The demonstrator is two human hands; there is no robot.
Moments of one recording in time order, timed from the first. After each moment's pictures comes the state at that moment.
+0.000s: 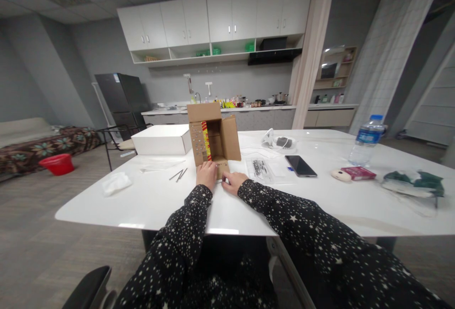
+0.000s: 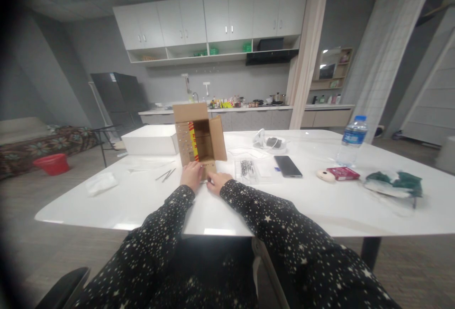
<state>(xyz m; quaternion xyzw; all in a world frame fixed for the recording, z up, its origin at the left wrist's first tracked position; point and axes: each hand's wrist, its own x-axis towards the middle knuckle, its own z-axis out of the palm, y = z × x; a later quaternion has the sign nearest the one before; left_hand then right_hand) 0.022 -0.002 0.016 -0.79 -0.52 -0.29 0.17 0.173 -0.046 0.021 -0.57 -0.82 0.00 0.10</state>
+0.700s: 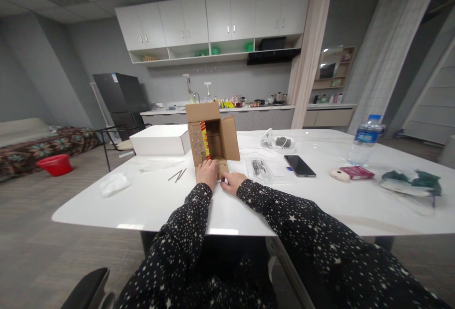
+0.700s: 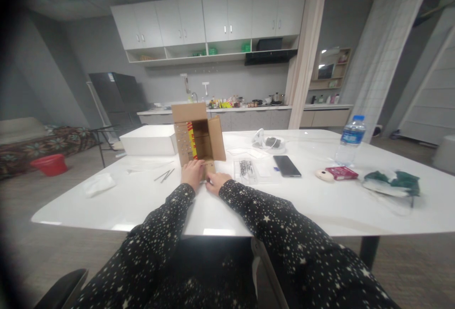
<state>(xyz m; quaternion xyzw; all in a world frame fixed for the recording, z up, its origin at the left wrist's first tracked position) 0.030 0.001 0.021 -0.78 -0.54 -0.26 0.19 0.173 -0.044 0.019 -0.56 -0.82 -0.01 0.11</state>
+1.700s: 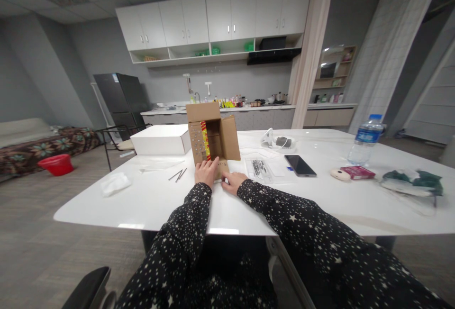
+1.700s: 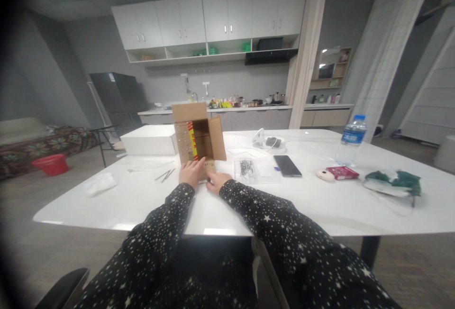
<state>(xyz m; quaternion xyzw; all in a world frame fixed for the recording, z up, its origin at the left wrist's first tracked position) 0.022 0.007 0.014 -0.78 -0.52 -0.26 0.25 0.172 -0.047 0.023 -0.56 -0.82 -0.01 0.11</state>
